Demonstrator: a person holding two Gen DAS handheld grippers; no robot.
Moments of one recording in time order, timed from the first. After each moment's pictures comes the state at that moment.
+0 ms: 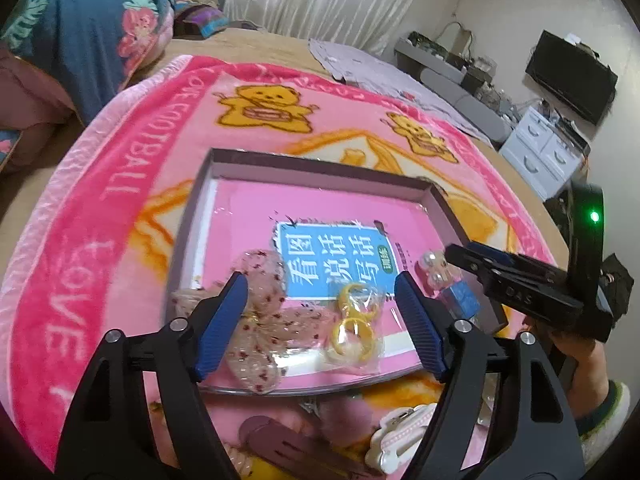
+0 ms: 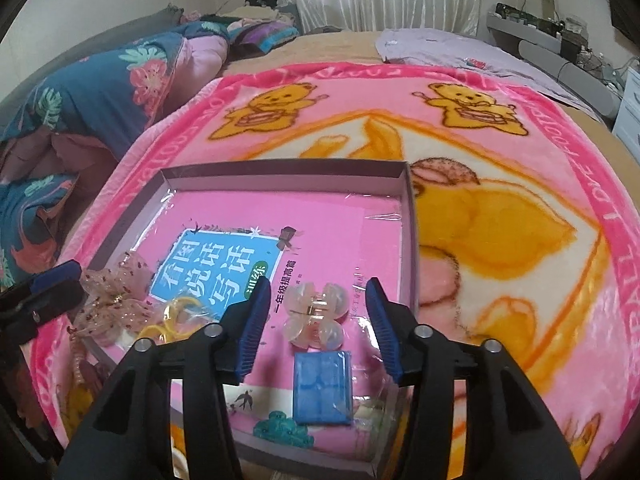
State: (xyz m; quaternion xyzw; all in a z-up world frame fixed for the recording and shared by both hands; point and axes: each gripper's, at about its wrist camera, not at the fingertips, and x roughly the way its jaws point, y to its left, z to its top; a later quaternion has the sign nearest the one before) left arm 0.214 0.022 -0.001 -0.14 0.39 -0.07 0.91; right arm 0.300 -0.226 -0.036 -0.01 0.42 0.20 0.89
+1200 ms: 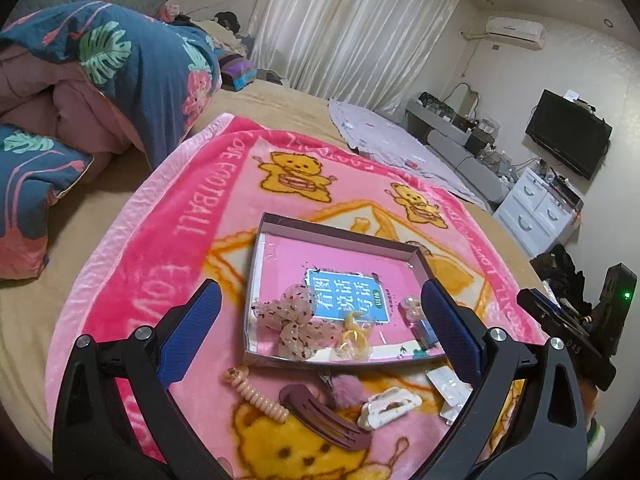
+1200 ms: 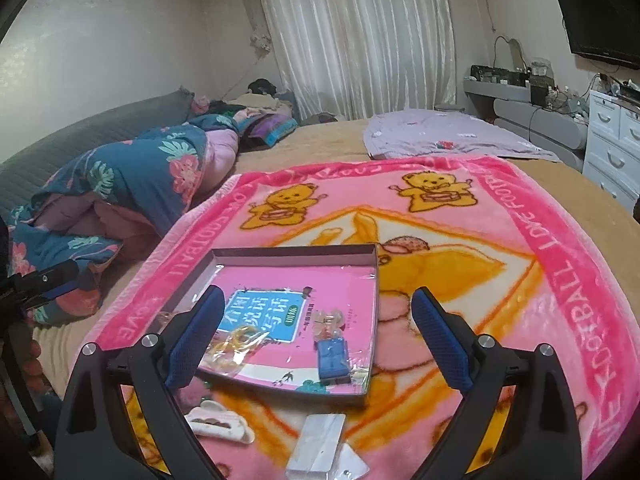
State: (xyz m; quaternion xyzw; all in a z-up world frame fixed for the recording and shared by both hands) left arm 0.132 0.067 0.079 -0.18 0.30 -0.04 0.94; right arm 0.189 -0.269 0.058 0.04 0.27 0.20 0.94
